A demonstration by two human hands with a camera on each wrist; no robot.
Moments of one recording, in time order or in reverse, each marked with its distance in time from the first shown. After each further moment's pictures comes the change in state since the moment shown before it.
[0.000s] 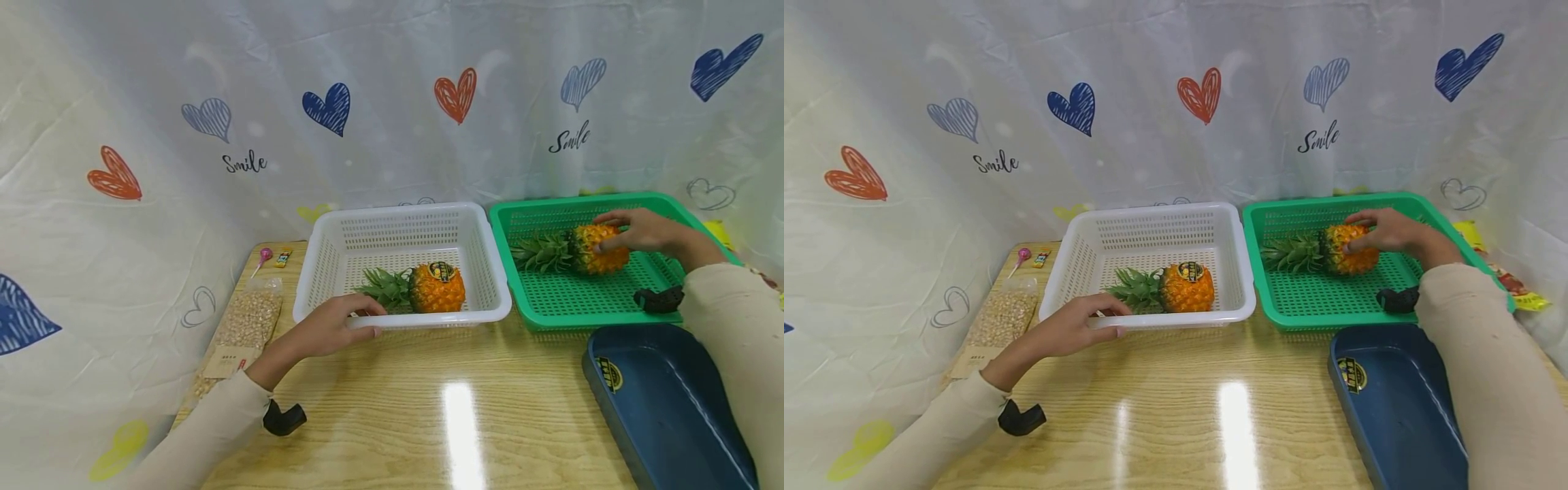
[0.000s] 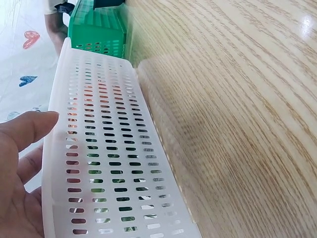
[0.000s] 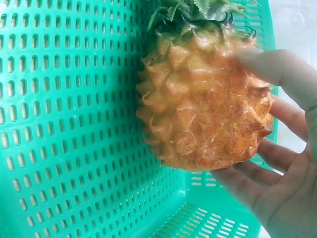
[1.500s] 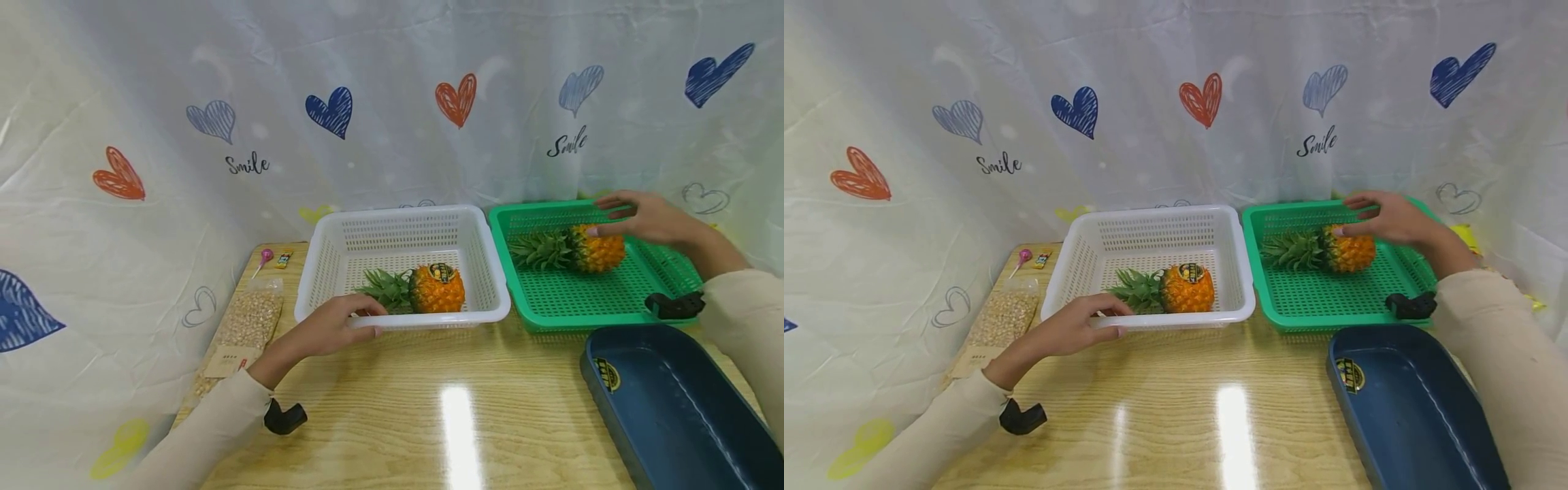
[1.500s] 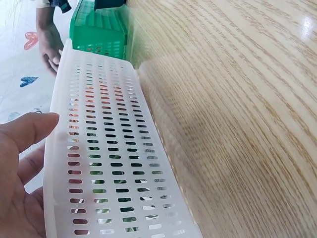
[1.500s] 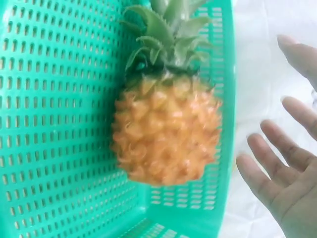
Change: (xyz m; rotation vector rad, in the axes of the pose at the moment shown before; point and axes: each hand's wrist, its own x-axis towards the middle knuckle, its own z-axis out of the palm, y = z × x) left_hand 0.000 -0.001 0.000 0.002 0.002 0.004; right_hand -0.019 -0.041 -0.013 0.017 0.152 -0.071
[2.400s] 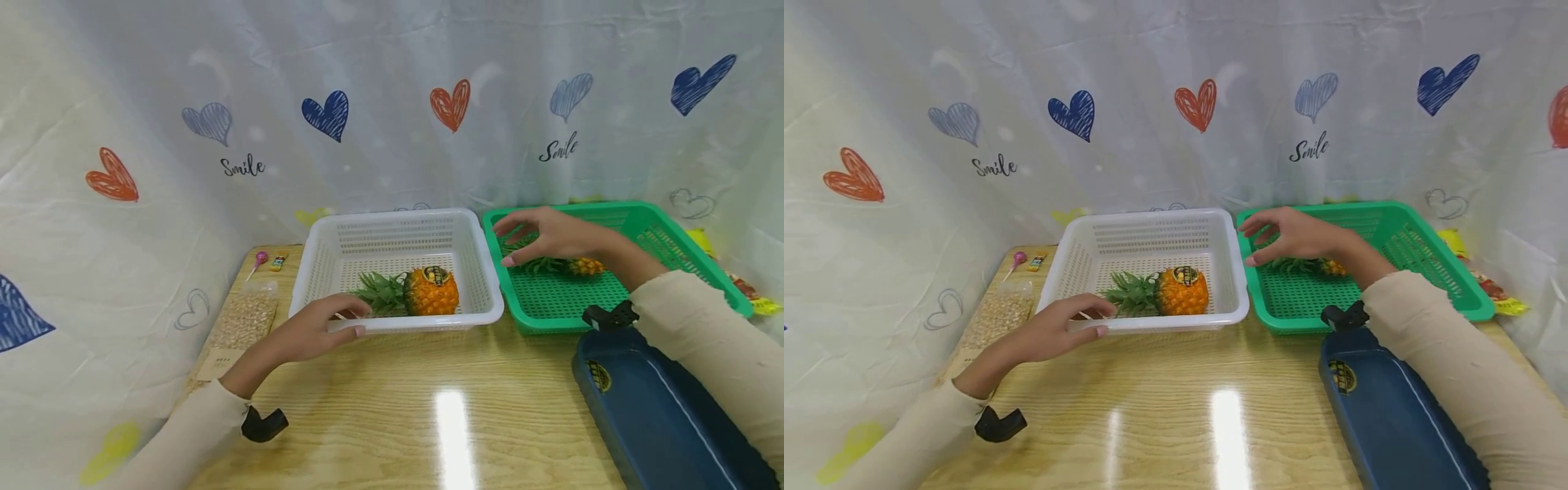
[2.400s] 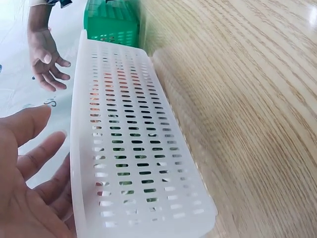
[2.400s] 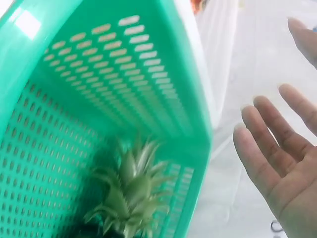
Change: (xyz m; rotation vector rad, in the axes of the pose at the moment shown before) left_hand -0.019 -0.004 -0.012 -0.047 0.023 0.040; right_hand 0.009 -0.115 0.052 0.085 -0.202 -0.271
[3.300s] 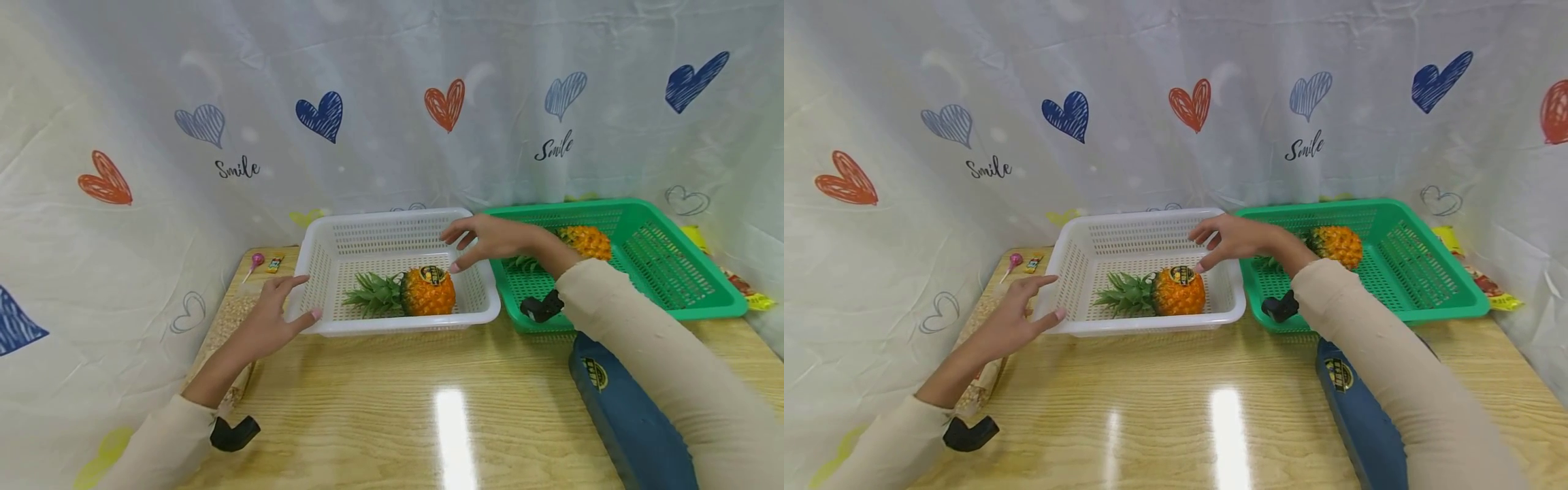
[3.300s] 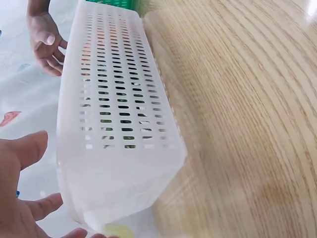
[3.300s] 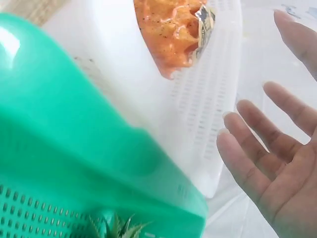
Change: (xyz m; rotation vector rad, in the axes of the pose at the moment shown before) left_hand -0.028 -0.022 -0.027 0.102 0.250 -0.345; right_hand 0.066 -0.026 0.034 -0.034 -0.169 -0.034
